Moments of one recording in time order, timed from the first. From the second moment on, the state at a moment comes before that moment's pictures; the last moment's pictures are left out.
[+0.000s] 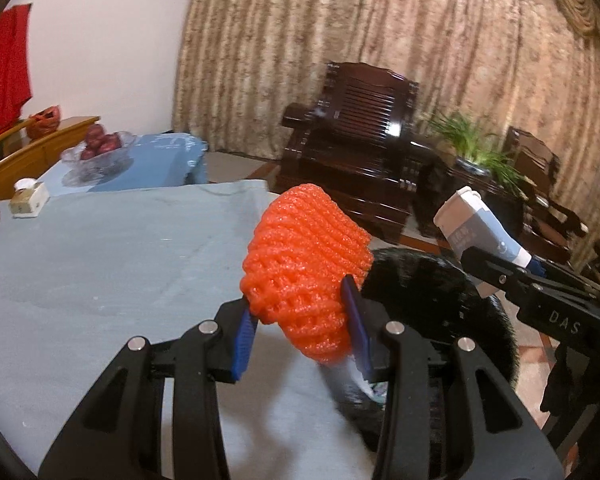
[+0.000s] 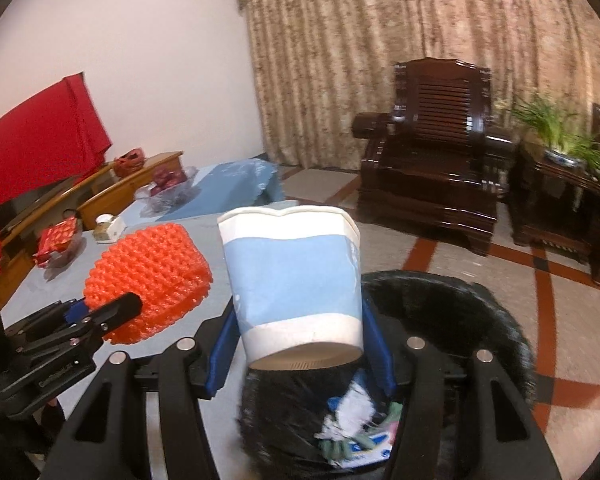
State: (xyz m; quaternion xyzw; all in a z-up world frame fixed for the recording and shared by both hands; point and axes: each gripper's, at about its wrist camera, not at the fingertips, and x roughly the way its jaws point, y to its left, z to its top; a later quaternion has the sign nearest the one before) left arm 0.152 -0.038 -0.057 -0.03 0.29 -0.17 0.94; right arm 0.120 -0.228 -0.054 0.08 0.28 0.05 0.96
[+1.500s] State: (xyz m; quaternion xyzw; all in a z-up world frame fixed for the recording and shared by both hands) left arm 0.189 -0.118 -0.090 0.01 0.32 -0.24 0.92; right arm 0.100 -0.327 -0.093 0.11 0.31 -0.06 0.94
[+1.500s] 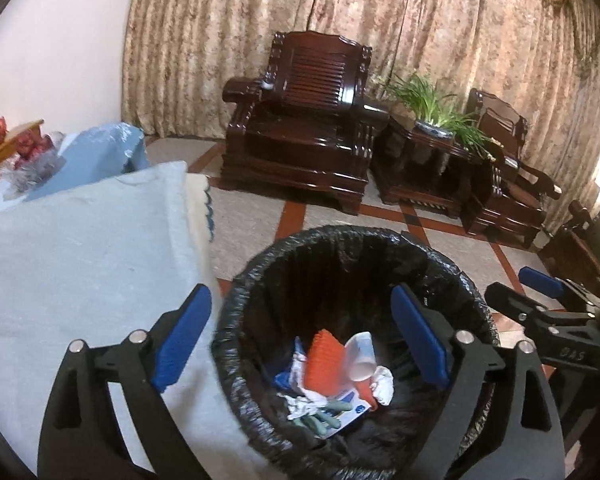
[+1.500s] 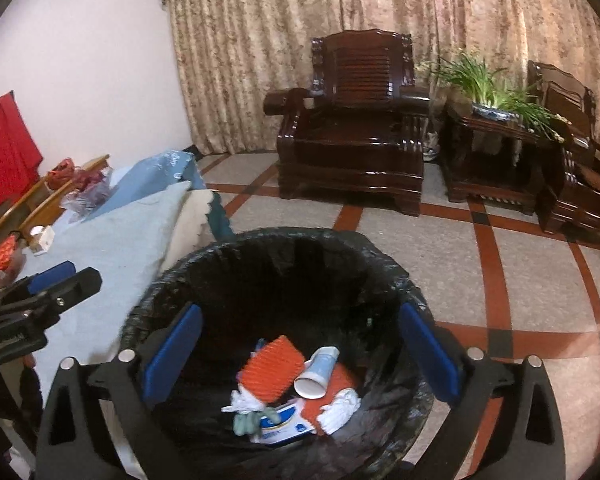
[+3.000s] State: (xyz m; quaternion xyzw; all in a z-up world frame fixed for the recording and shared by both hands) left arm 0.077 -0.031 0.018 0.01 0.26 -0.16 0.95; right arm 0.029 -0.234 0.008 0.06 0.27 0.04 0.96
